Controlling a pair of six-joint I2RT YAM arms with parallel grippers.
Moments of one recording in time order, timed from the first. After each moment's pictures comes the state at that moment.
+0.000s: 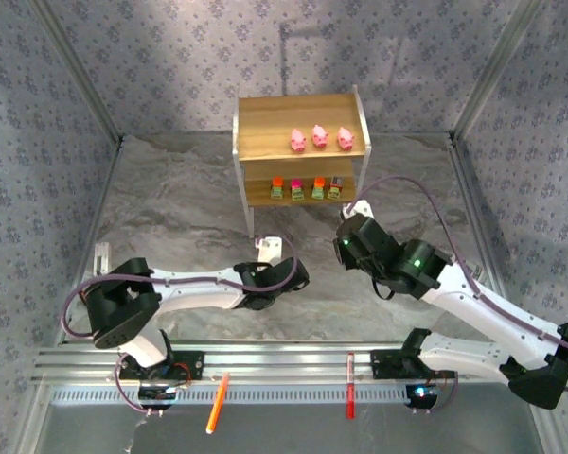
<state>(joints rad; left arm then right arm) -1.17 1.59 0.88 -0.38 -0.62 -1.00 0.91 1.01 1.05 -0.92 0.45 0.45</state>
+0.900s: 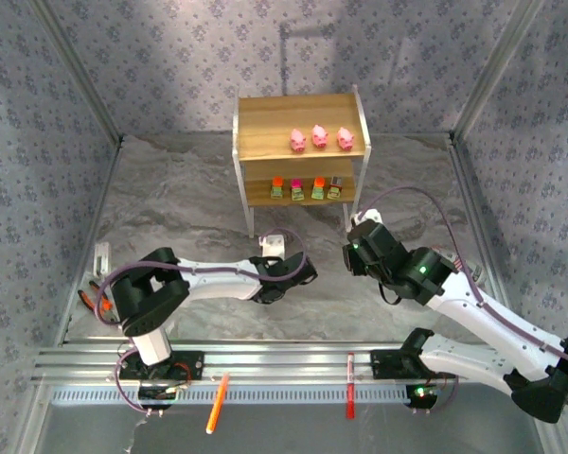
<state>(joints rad) -1.13 1.74 0.97 -0.42 -0.61 -1.09 0.83 0.93 0.95 -0.90 0.38 0.47</state>
